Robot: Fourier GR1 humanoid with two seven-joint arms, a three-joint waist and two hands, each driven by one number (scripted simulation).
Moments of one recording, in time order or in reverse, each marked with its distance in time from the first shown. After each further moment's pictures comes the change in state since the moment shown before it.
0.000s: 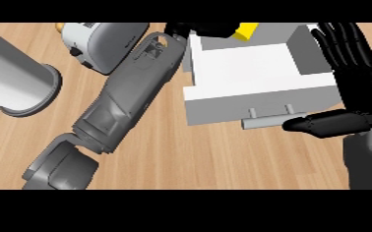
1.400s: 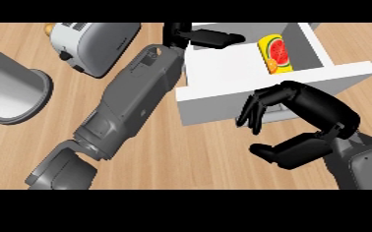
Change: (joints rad) left arm 0.083 0.000 -0.076 -0.052 0.335 -0.017 -0.237; right arm -0.038 -0.116 0.294 0.001 -0.101 0.398 0.137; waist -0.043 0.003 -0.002
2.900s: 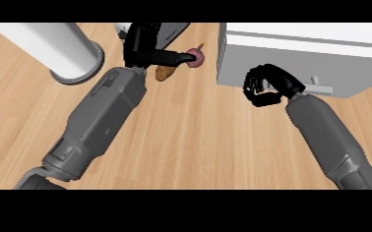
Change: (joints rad) left arm 0.308 0.126 0.022 -0.251 0.079 -0.162 -0.037; right arm -0.327 0.027 0.040 1.086 0.720 -0.418 -0.540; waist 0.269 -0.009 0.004
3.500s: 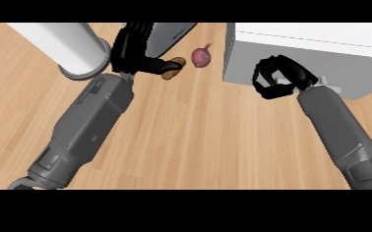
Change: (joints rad) left arm 0.086 0.058 -0.016 -0.085 0.003 -0.068 0.029; right arm -0.063 -0.034 -0.103 0.102 -0.101 0.094 -0.073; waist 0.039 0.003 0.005
